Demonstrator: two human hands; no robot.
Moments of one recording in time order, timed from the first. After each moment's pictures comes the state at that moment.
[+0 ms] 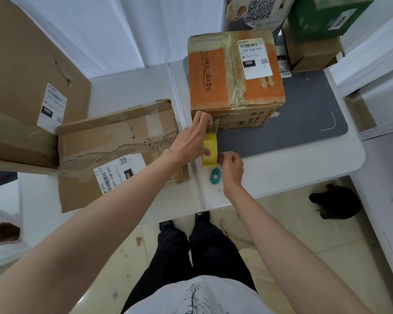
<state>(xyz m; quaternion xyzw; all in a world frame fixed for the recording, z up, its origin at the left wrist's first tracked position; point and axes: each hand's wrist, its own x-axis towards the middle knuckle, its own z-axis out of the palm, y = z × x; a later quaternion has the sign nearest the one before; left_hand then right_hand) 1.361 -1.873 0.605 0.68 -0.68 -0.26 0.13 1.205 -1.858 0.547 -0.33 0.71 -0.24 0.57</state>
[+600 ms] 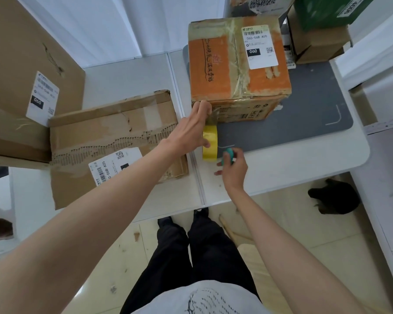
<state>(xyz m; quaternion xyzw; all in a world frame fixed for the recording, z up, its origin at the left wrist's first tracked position) 1.370 -1.880 0.602 0.67 -0.67 -0.30 0.15 1.194 -1.841 0.526 -0.47 0.68 -0.29 0.48</state>
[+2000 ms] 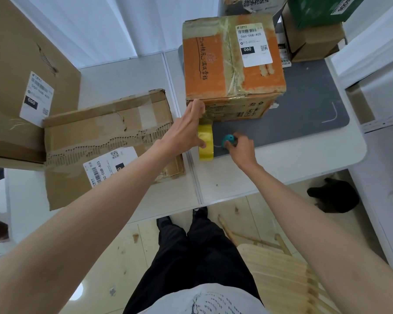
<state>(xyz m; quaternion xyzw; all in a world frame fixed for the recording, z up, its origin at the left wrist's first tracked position) 1.366 -1.875 0.607 0.67 -0.65 -0.31 0.17 1.167 -1.916 0.530 -0.67 0.62 -0.07 0.40</state>
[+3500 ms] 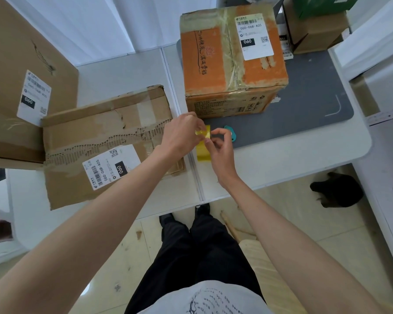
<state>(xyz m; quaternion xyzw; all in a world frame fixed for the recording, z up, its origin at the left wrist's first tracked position) 1.355 -1.863 0.613 0.74 -0.63 -0.21 0.09 1.215 -1.851 0.556 -0.44 0.51 -0.34 0.65</state>
